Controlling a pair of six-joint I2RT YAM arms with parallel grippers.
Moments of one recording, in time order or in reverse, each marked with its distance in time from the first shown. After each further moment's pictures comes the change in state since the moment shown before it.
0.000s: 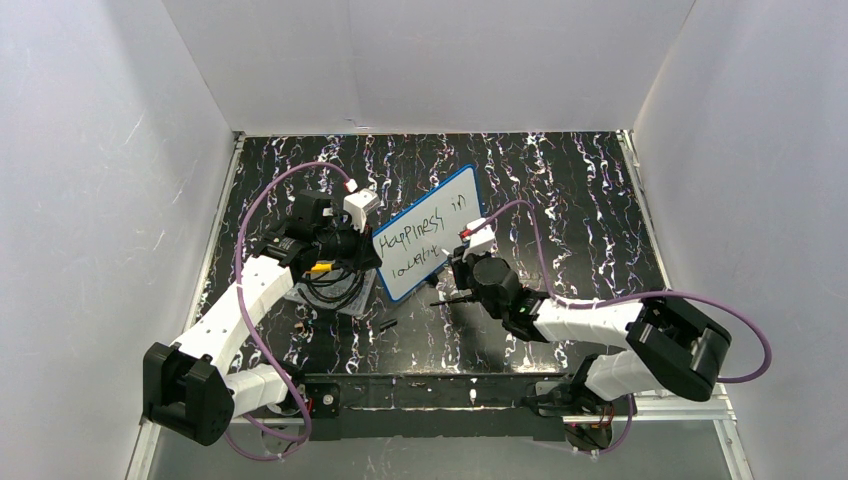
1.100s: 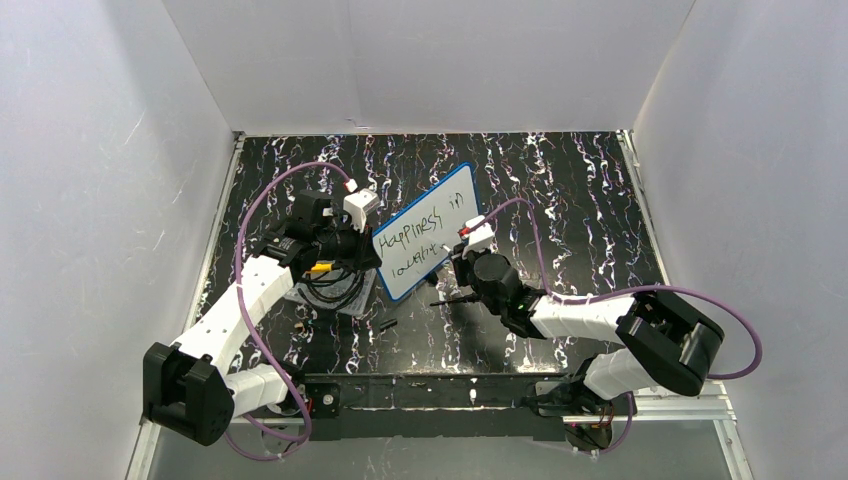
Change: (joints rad) left arm 0.000 0.000 0.000 0.000 -0.001 0.001; right arm -0.026 0.036 0.001 0.052 -0.025 -0.042
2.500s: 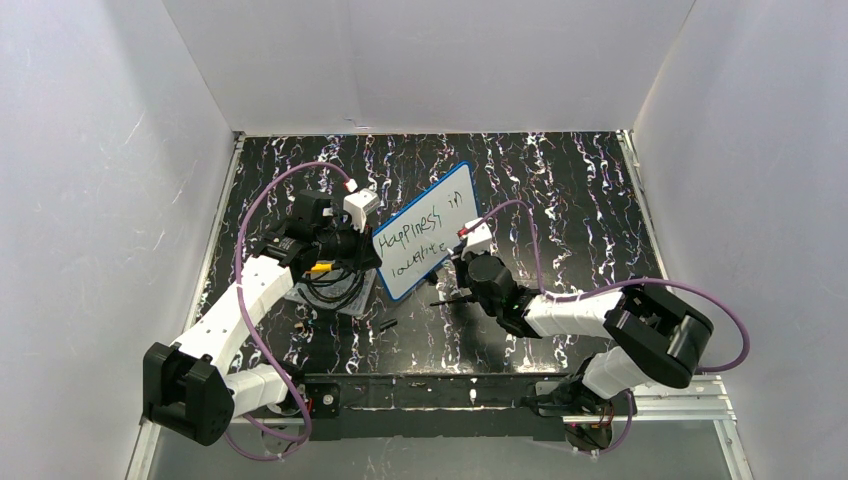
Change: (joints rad) left arm 0.000 0.000 0.000 0.000 0.000 -0.001; right arm 0.000 0.058 0.005 -0.006 0.058 0.029
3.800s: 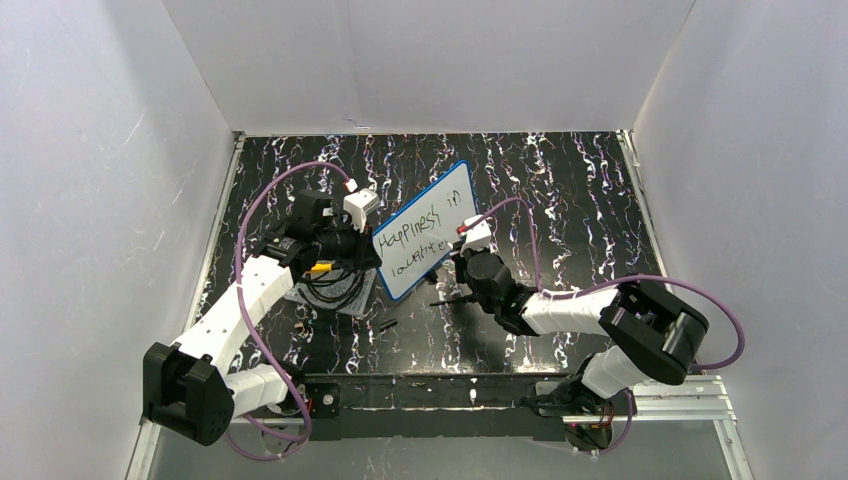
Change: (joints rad) left arm 0.000 0.000 0.000 0.002 0.000 0.000; right arm -0.001 0.024 0.018 0.044 0.031 -0.027
